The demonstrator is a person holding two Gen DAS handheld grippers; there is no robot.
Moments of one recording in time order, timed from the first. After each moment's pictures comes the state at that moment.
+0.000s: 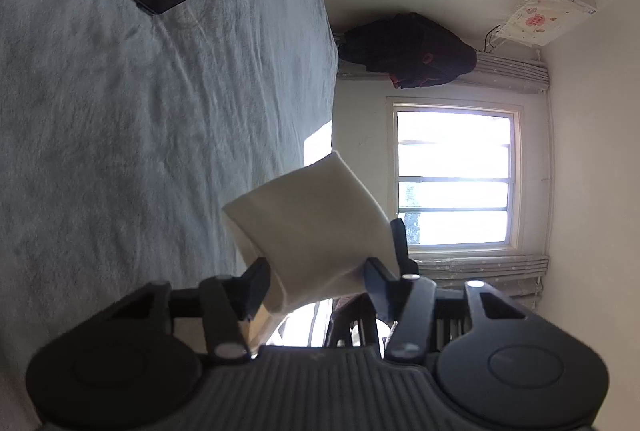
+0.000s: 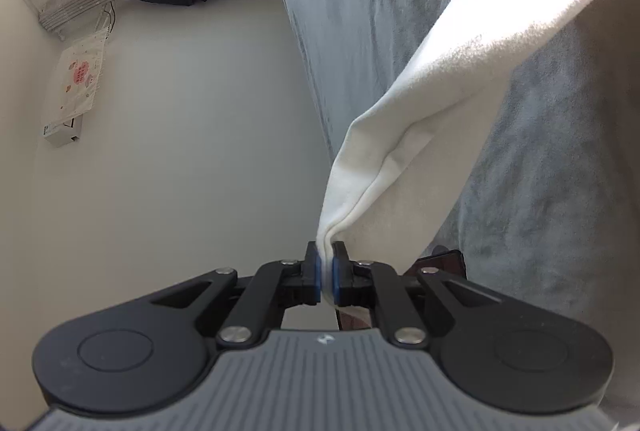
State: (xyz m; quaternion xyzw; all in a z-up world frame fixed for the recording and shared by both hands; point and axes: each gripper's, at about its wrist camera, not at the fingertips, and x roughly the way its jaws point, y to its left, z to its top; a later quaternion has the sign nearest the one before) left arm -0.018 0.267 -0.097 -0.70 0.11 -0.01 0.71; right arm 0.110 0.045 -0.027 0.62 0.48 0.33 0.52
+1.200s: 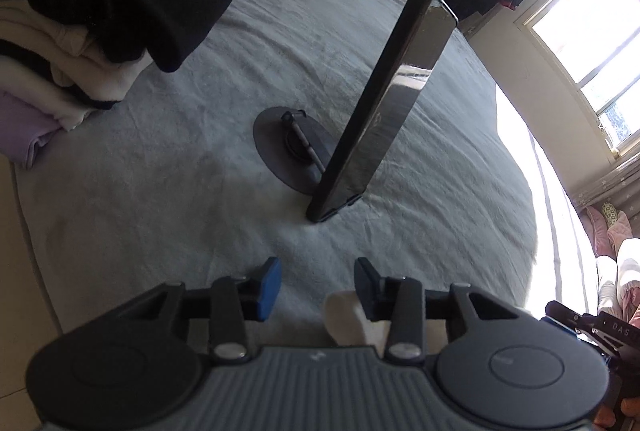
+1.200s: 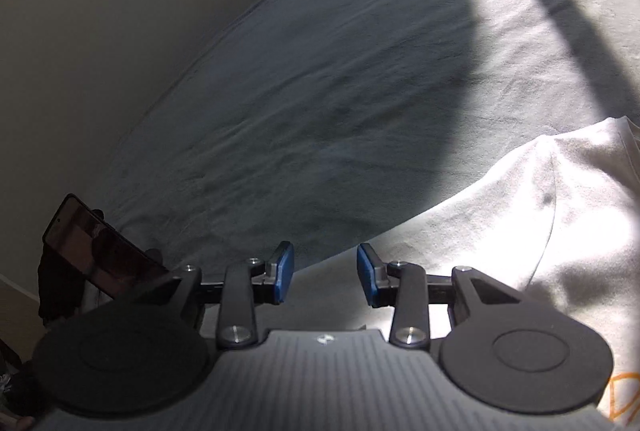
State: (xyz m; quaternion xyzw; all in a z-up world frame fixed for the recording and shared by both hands) left arm -0.069 0.392 -0.069 -0.38 0.33 0.21 0.84; right arm 0.114 0.039 0.011 0.11 0.45 0.35 0.81
